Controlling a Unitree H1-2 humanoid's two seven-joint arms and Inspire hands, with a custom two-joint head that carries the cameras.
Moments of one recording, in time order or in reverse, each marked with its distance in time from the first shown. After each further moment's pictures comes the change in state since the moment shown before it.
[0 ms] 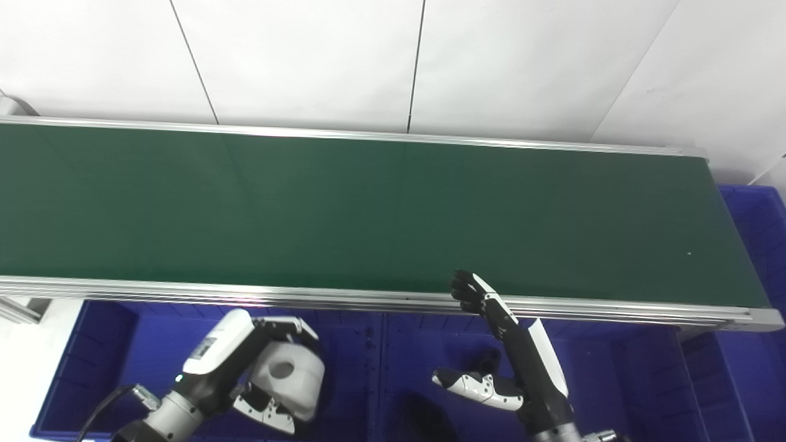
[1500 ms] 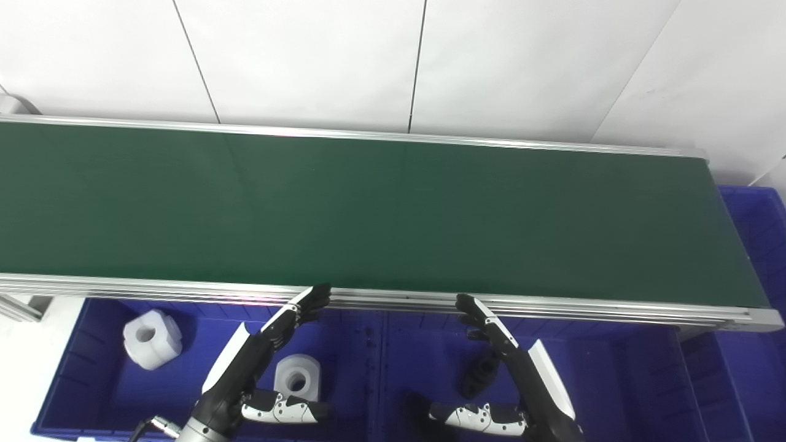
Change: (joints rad) left arm 0.084 -0.146 0.022 0.097 -0.468 -0.186 0.045; right arm 0.057 -0.047 -0.008 -0.001 -0.085 0.020 0.020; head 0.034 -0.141
